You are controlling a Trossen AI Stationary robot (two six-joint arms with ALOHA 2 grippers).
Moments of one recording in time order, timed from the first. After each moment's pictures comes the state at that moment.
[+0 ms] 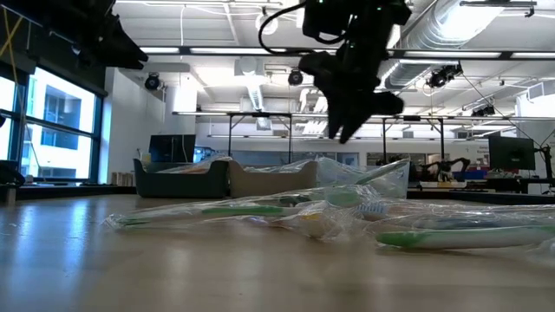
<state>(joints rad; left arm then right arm) 0.47 0.33 0.60 -0.50 -0.19 -0.24 -0.13 1.71 1.30 -0.78 0.03 0.84</state>
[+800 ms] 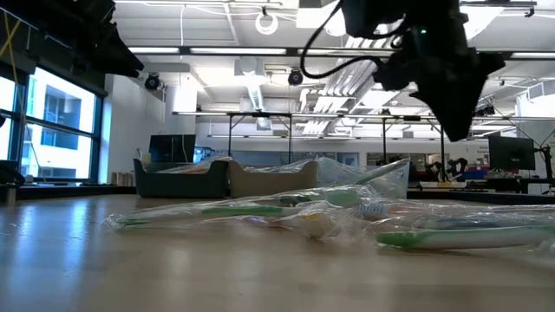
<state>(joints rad) 0.47 0.33 0.60 -0.58 -0.19 -0.24 0.13 1.71 1.28 -1.37 0.09 1.19</state>
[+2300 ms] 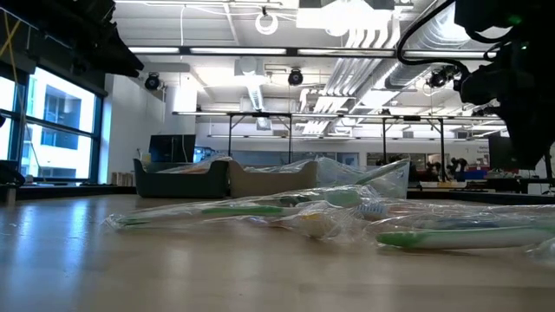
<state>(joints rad) 0.47 0.33 0.60 -0.58 -0.19 -0.24 0.29 1.19 0.70 -1.04 0.14 1.49</state>
